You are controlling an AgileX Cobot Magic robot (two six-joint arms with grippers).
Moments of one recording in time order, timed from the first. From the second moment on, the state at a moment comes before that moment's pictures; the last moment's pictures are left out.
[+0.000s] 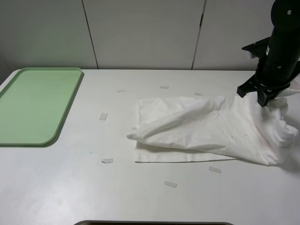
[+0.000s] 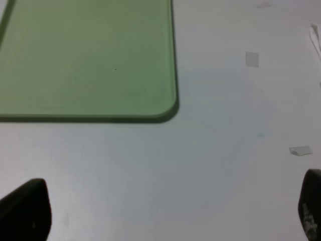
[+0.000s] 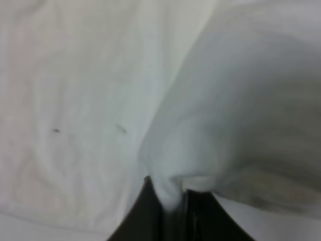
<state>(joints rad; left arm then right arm) -0.02 -0.01 -0.48 -0.05 1.06 -0.03 0.15 1.77 -1.22 -0.27 1.03 0.02</state>
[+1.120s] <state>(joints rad) -0.02 -0.01 -0.48 -0.05 1.06 -0.03 0.35 1.78 -1.22 -0.13 0.91 0.15</state>
